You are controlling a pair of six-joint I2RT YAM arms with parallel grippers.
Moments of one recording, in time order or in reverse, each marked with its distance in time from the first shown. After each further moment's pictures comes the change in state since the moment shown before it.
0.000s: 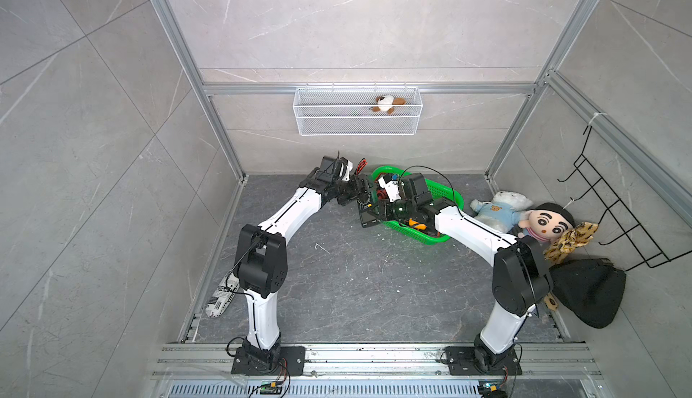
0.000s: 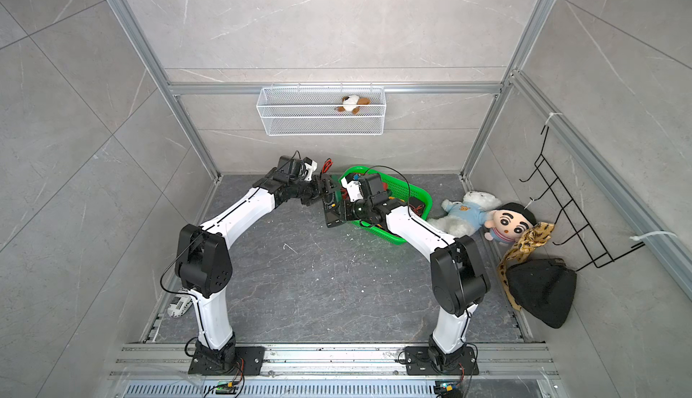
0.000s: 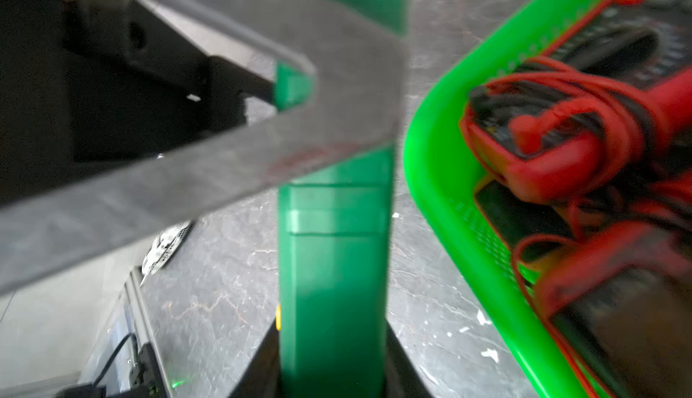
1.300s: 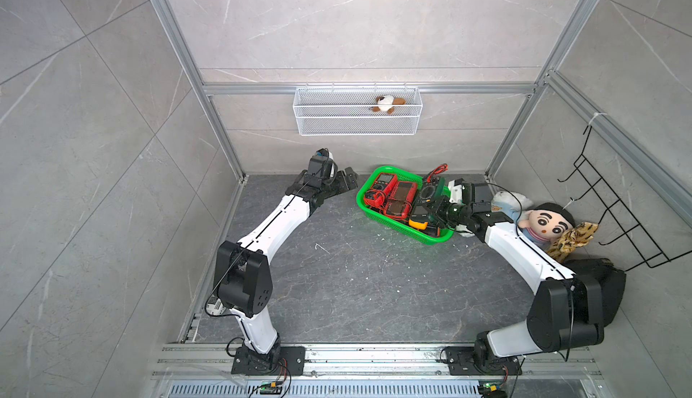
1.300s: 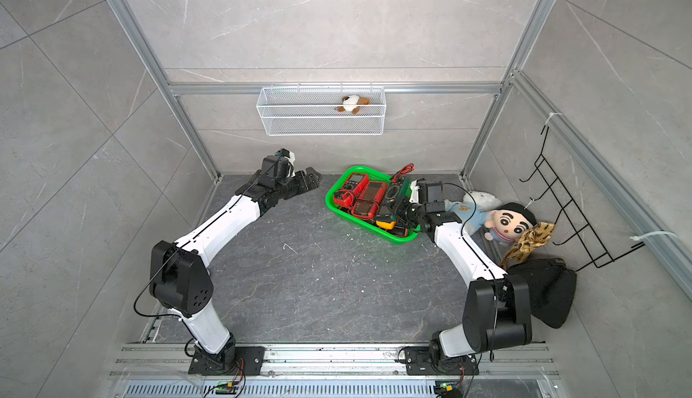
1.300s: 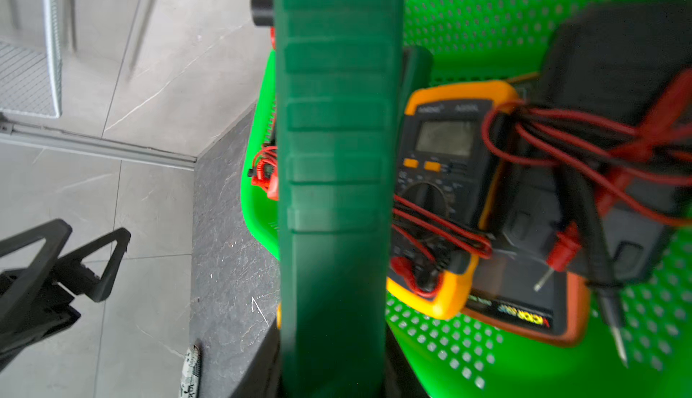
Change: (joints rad) left arm 0.010 -0.204 -0.163 0.075 -0.426 0.095; right arm -0.376 -0.322 -0.319 -0.001 0.063 0.369
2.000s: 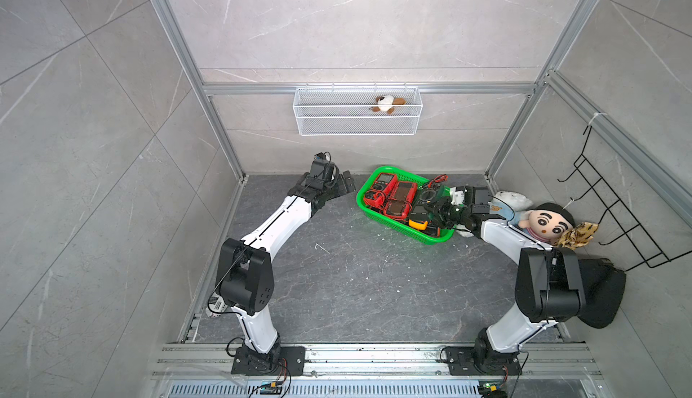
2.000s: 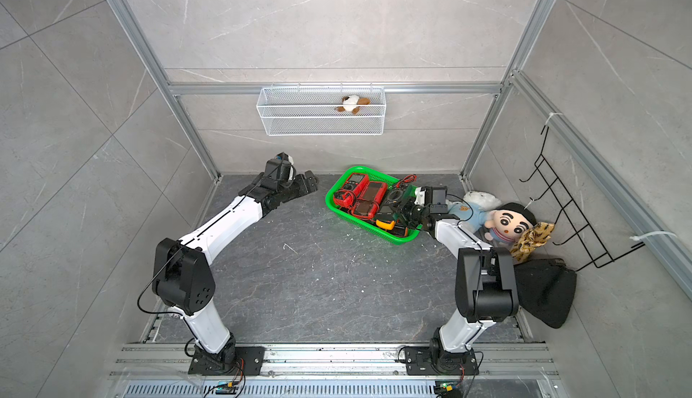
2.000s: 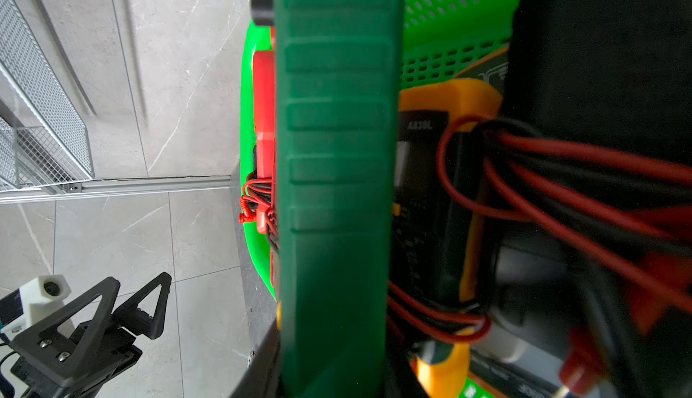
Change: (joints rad) left arm 0.000 0.025 -0.009 -0.008 -0.087 0.001; right arm -0.091 0.197 -0.013 0.206 -0.190 0.155
